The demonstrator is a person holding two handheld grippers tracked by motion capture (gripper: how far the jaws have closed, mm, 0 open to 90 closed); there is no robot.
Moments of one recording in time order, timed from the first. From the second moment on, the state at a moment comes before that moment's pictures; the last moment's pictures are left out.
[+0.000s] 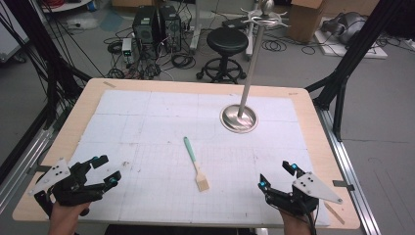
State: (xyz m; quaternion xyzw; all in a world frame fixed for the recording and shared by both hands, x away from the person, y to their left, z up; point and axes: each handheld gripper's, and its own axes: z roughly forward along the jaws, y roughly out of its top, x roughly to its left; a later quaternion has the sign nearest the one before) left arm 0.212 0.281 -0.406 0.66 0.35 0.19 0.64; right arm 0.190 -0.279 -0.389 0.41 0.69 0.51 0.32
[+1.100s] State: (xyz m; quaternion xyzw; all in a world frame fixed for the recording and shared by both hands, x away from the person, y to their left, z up) left arm 0.214 0.284 -0.410 0.66 0.36 0.18 0.63; right arm 0.241 -0.150 -0.423 0.35 0.76 0.52 0.17
